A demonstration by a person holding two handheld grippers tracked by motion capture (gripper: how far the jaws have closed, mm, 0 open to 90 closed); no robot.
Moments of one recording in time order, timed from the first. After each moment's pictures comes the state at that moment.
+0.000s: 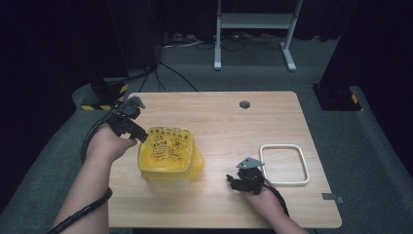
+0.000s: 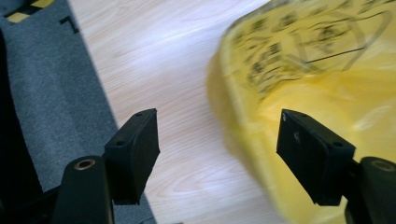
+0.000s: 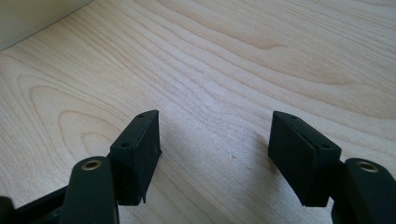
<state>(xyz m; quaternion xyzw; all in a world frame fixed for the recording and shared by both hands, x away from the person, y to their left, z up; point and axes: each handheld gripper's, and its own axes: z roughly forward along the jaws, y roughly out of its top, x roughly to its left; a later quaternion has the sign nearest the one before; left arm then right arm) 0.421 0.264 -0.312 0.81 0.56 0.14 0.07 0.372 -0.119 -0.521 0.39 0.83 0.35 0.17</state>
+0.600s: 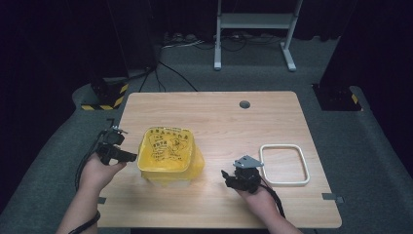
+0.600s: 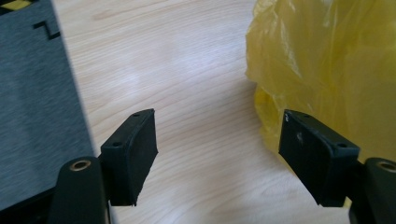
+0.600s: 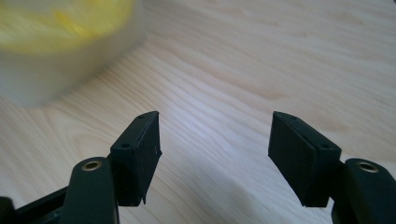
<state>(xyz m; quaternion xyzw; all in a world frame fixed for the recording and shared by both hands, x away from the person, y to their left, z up) 0.395 0.322 -0.419 0.79 0.57 0.14 0.18 0.362 -0.101 -0.496 0.39 0.81 0.40 0.20</state>
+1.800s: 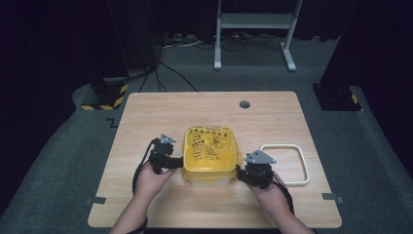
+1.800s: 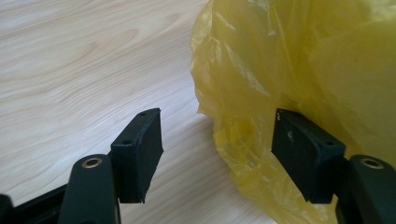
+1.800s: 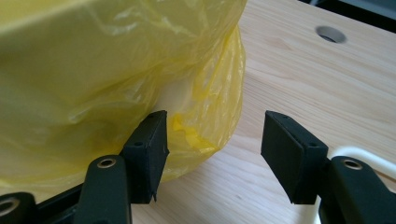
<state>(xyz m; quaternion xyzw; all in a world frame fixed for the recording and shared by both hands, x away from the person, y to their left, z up) 0.402 0.181 -0.455 0.80 0.48 0.14 0.32 0.362 -0.133 -0.466 0.40 0.79 0.38 0.25</state>
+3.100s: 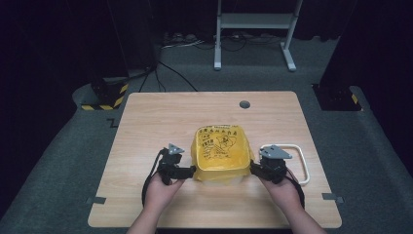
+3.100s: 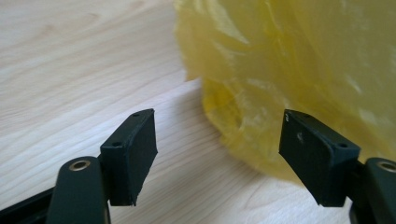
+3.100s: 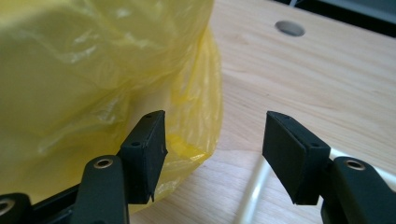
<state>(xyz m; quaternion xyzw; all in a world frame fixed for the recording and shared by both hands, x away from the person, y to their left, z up) 0.366 0.169 -0.460 0.79 0.50 0.14 0.34 0.376 -0.174 -0.465 0.42 0.78 0.39 0.27</state>
